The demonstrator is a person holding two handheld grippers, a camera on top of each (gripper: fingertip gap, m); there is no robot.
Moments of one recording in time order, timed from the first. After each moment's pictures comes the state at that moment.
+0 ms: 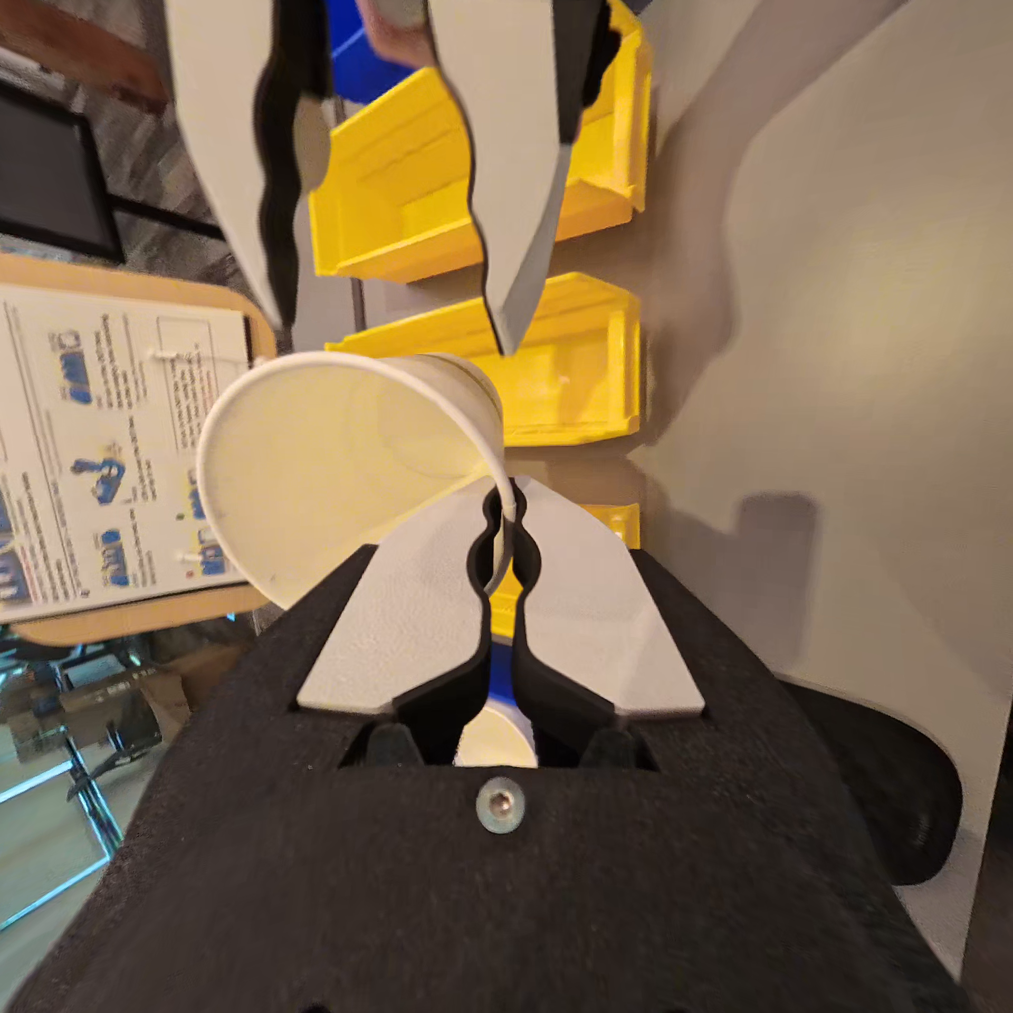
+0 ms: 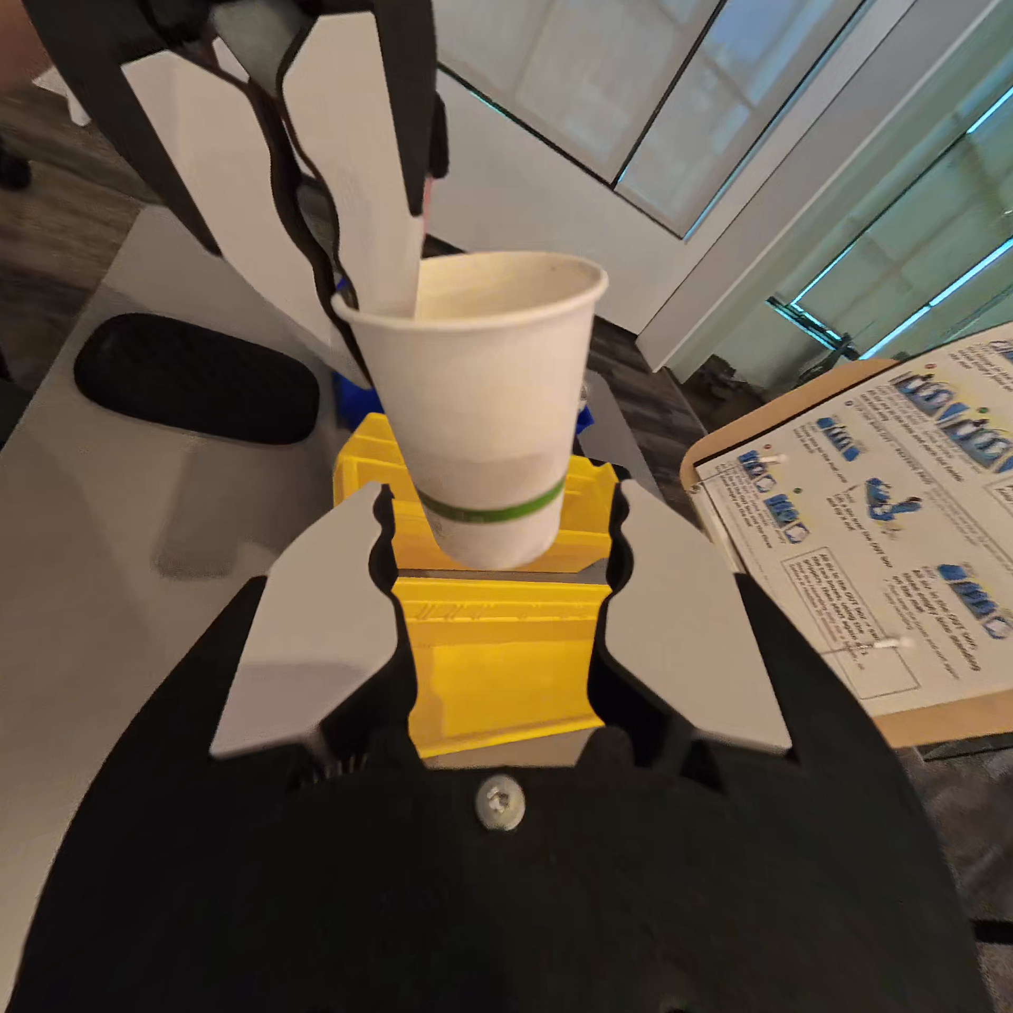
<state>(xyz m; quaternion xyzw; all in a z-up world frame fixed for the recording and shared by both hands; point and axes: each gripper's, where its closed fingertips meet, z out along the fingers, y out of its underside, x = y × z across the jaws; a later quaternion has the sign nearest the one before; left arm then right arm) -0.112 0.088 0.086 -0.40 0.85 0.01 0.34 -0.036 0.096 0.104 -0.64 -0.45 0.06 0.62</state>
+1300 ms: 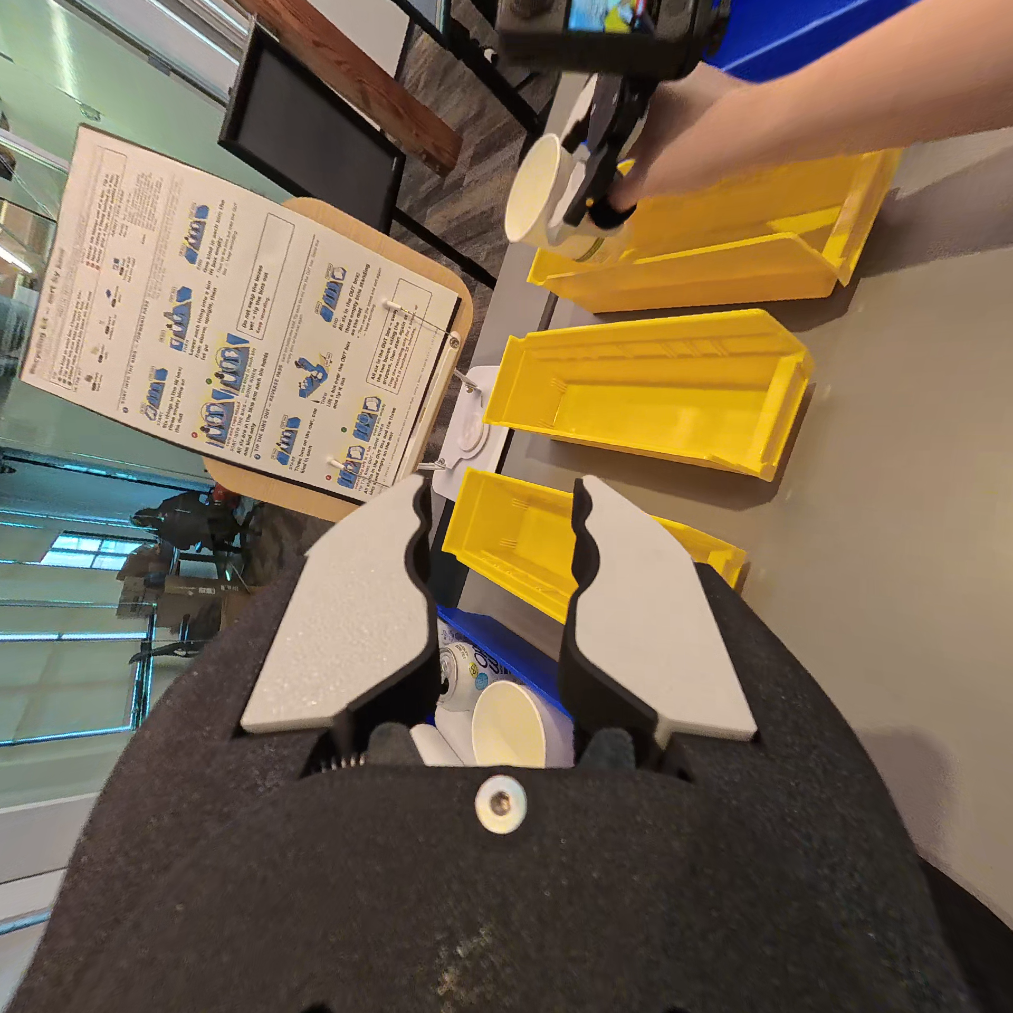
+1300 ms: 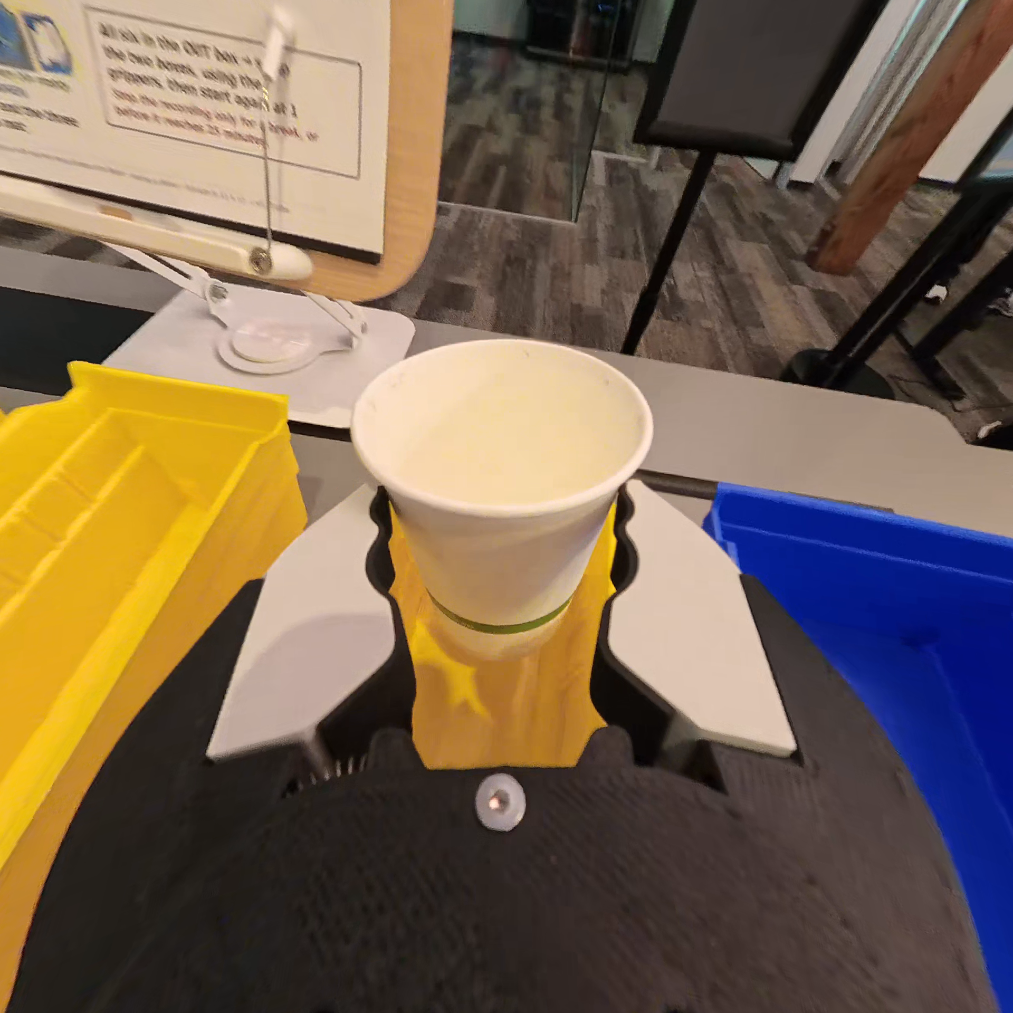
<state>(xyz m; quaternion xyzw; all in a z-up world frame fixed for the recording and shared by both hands) -0.144 0.118 0.135 -0.45 0.72 -0.01 0.53 0.225 0.207 -0.011 -0.81 0.13 -0.14 0.55</state>
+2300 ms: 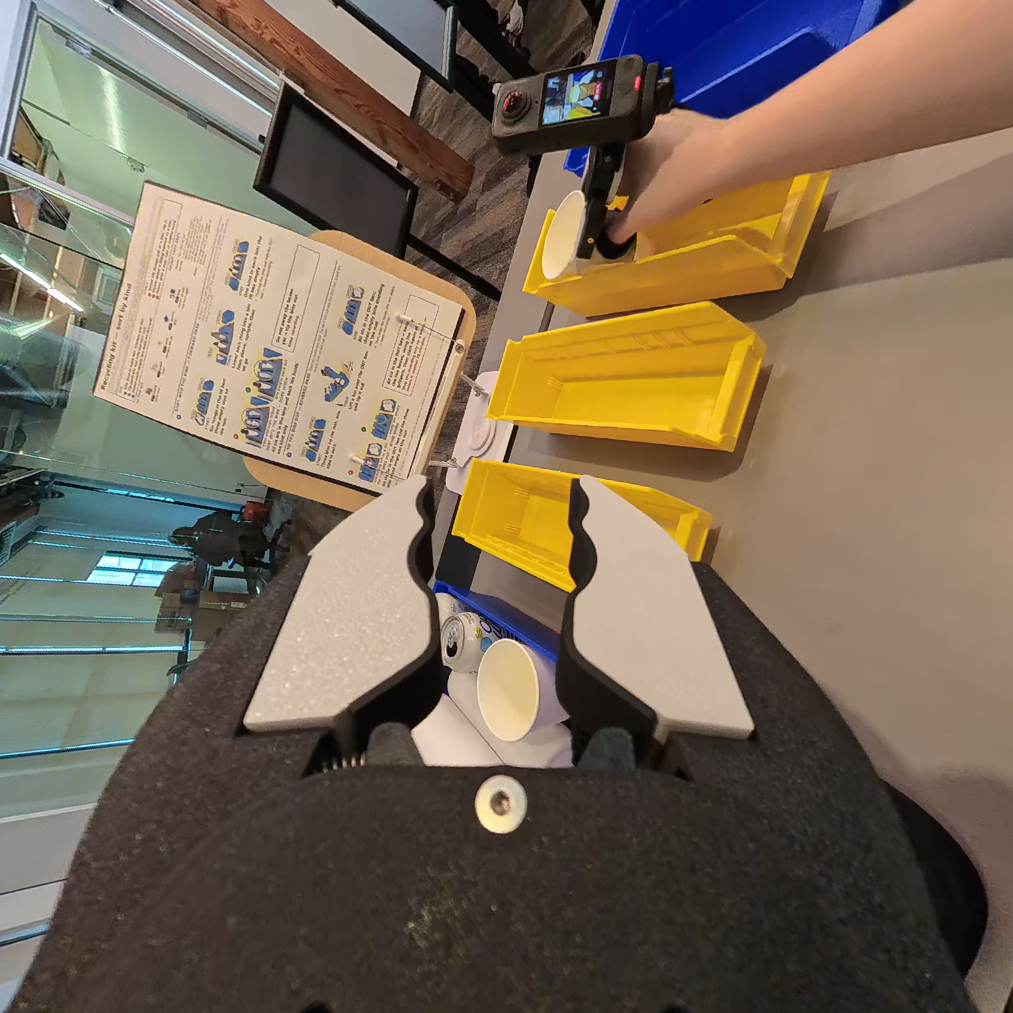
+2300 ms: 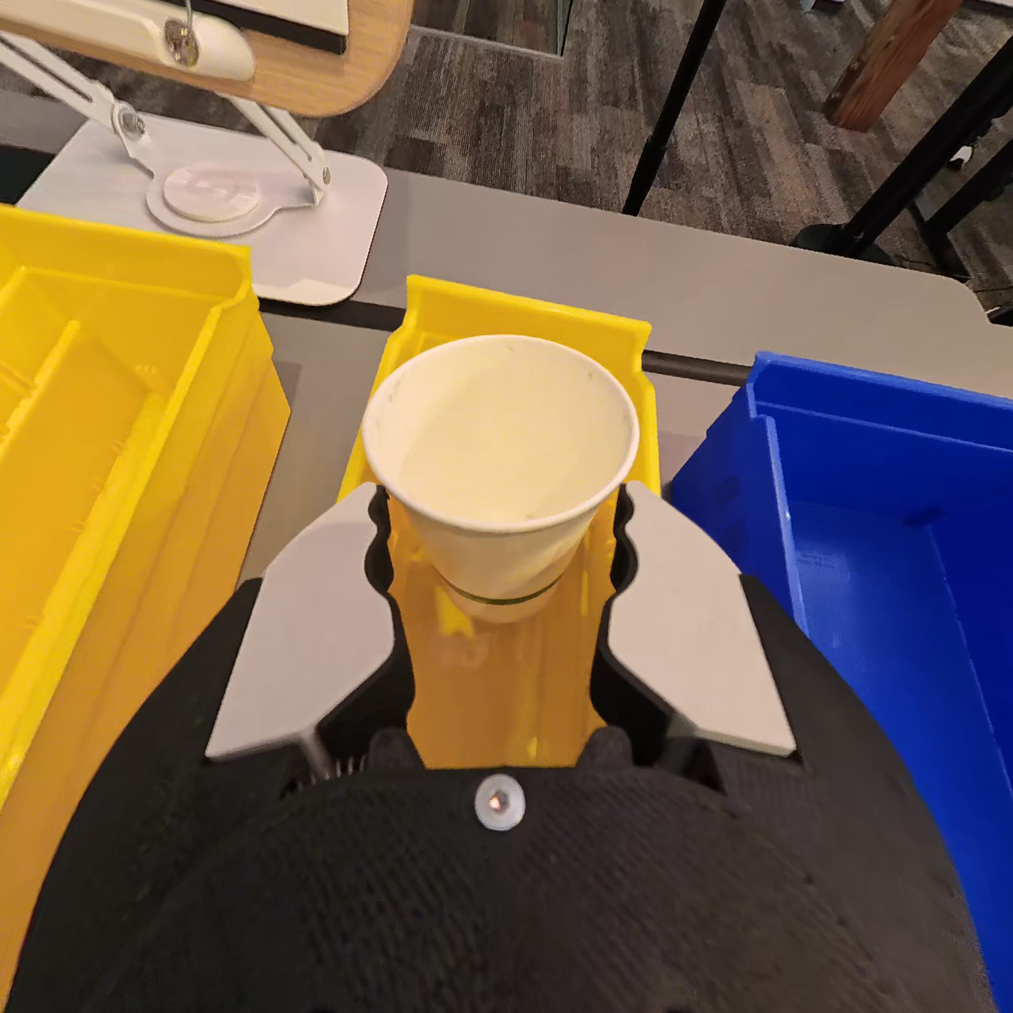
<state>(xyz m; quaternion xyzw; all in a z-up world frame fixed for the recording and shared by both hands) -0.189 0.077 0.150 -0.43 0.72 0.00 0.55 0.210 0.186 -0.052 -0.87 0.16 -0.15 0.45</state>
